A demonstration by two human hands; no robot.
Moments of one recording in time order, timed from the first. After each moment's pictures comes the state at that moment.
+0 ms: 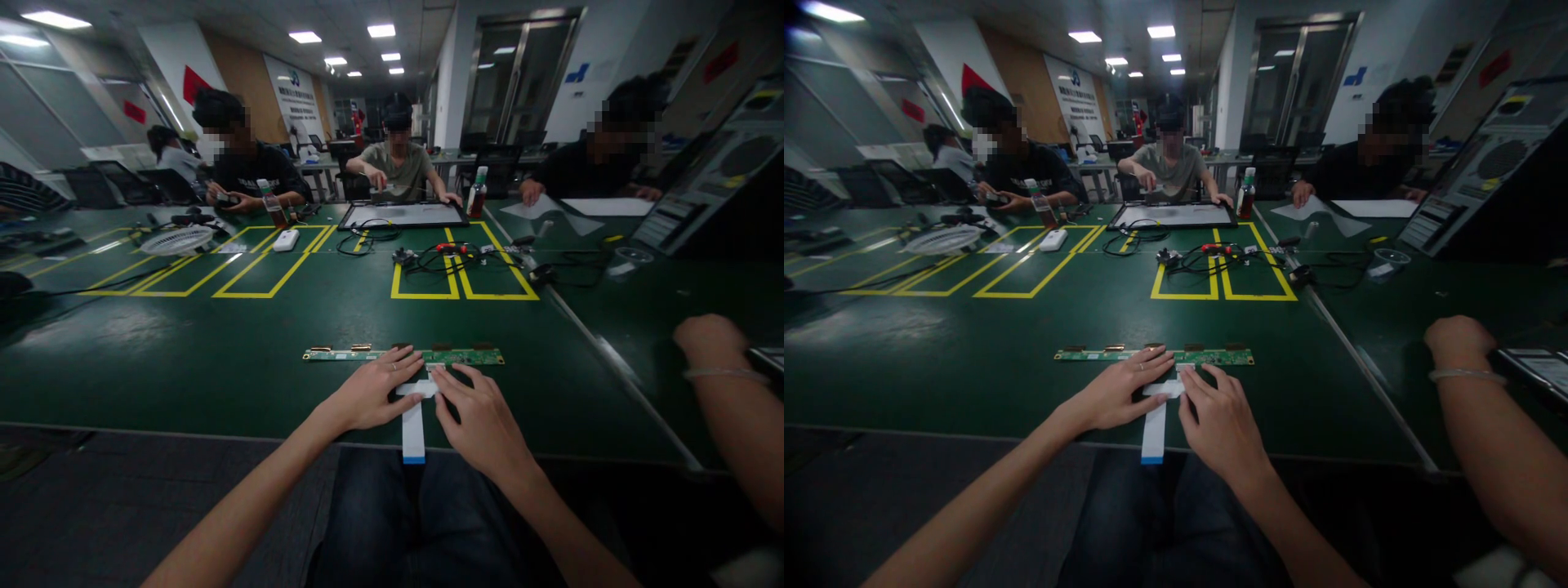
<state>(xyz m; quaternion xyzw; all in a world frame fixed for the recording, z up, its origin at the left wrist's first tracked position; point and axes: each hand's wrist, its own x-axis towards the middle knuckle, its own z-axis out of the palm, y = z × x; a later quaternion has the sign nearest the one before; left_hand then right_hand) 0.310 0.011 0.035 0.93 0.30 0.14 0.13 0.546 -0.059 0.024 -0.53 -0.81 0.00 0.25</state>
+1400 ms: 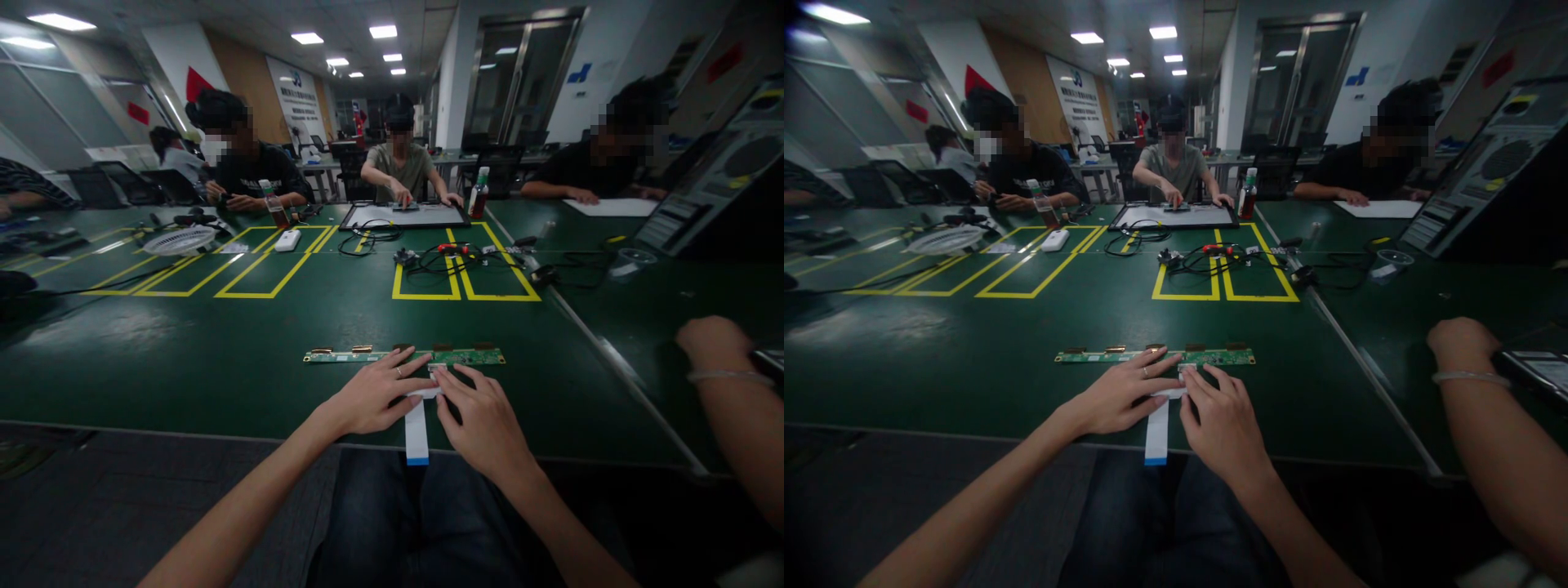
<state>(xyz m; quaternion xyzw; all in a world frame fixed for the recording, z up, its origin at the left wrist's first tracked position) 0.308 0.008 0.041 0.95 0.26 0.12 0.11 0.546 -0.059 0.025 -0.54 -0.81 -0.01 0.24</state>
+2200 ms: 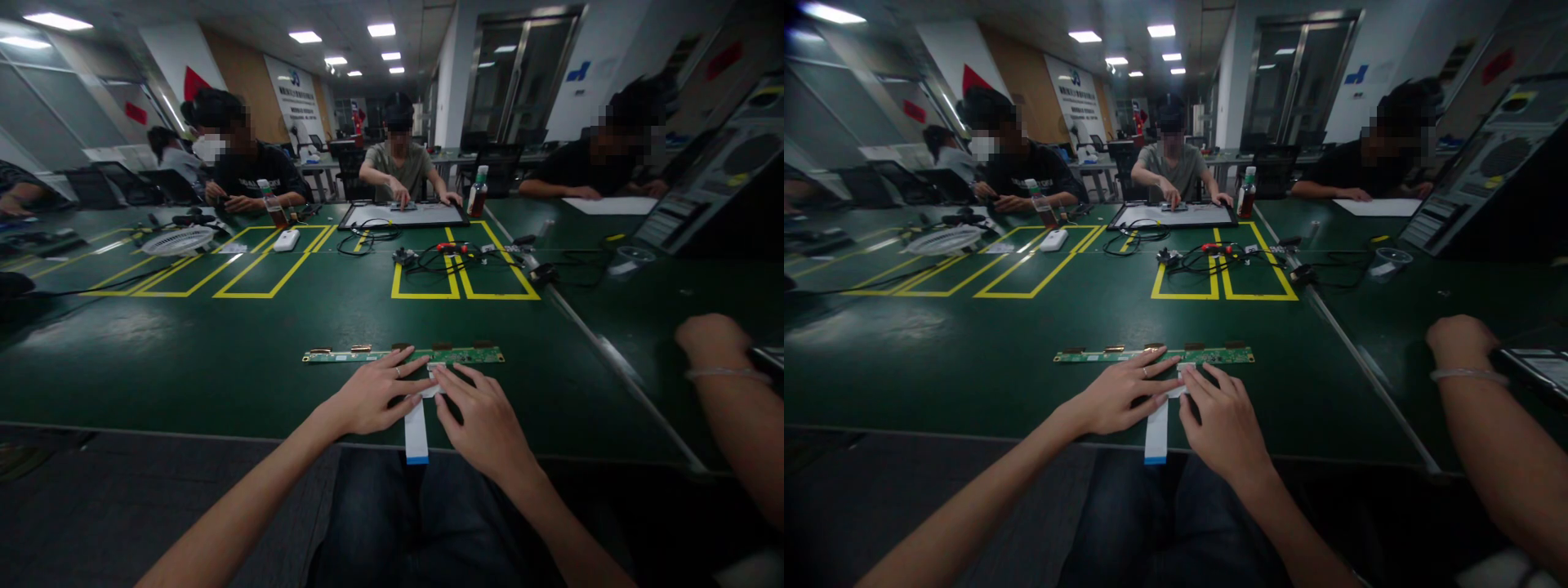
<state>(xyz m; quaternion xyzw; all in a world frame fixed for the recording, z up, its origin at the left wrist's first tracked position) 0.309 0.008 0.041 0.96 0.26 0.11 0.08 0.547 -0.060 0.023 -0.54 -0.80 0.00 0.26</state>
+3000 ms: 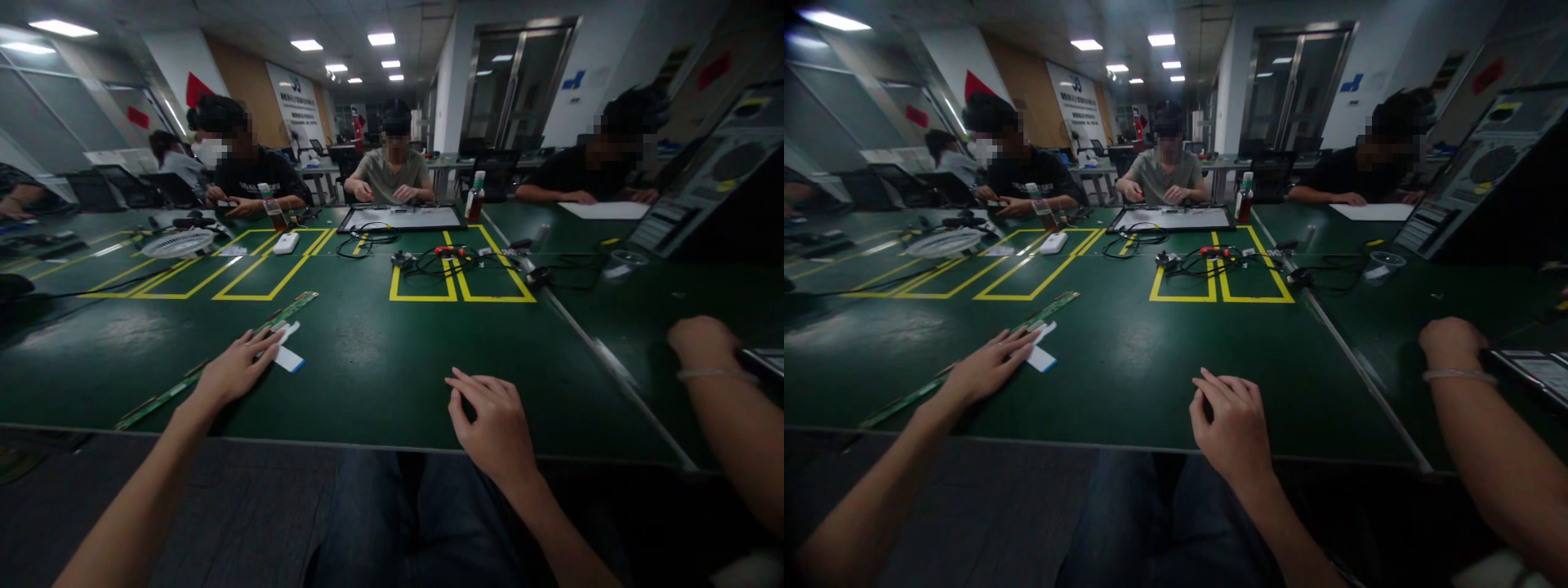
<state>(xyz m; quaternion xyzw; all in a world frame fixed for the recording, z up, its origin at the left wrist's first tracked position) 0.089 0.042 0.028 0.72 0.70 0.01 0.04 0.556 -0.066 0.019 -0.57 -0.74 -0.04 0.36</state>
